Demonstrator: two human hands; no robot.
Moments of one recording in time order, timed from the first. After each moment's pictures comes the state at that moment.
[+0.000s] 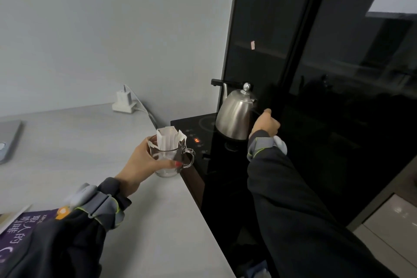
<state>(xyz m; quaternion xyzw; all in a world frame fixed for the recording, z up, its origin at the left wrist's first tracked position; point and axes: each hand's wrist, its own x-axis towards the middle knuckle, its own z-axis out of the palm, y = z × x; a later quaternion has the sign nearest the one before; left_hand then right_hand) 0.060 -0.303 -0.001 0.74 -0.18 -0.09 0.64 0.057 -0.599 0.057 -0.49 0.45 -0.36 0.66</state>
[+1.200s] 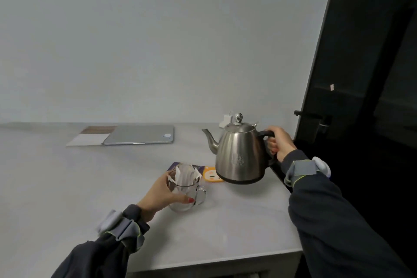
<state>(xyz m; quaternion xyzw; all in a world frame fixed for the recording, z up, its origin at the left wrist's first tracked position) -0.170 -0.041 -0.009 0.78 -0.12 0.00 0.61 -0.089 -0.349 0.100 -0.66 0.13 -0.09 0.73</state>
